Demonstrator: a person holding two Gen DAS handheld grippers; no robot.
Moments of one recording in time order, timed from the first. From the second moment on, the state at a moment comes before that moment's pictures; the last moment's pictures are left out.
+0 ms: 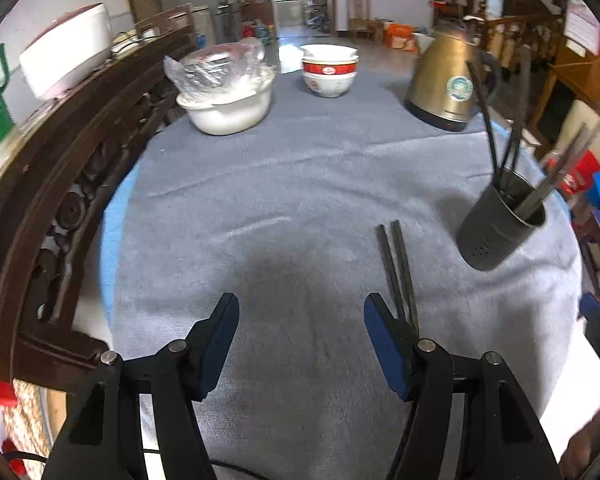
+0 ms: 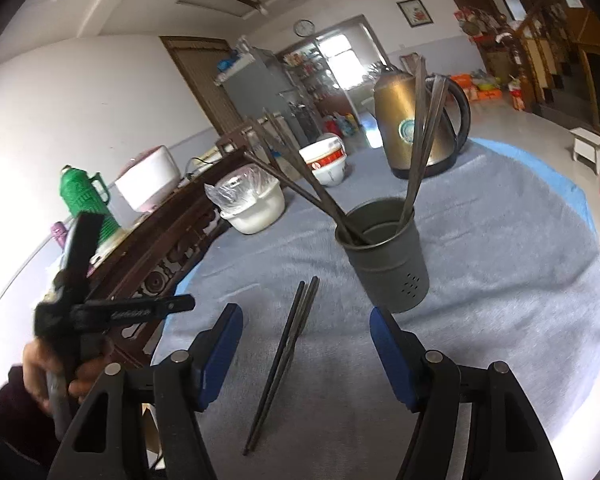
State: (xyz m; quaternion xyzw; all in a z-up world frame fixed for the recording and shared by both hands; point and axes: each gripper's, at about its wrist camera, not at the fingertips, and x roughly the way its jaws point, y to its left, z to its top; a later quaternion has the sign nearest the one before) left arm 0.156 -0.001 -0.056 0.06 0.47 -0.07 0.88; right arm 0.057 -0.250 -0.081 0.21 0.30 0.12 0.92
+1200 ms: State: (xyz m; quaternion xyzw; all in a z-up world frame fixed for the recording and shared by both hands) left arm 0.273 -0.062 -0.151 0.03 0.57 -0.18 0.81; right arm 0.098 -0.237 -0.134 0.23 0.40 0.04 0.88
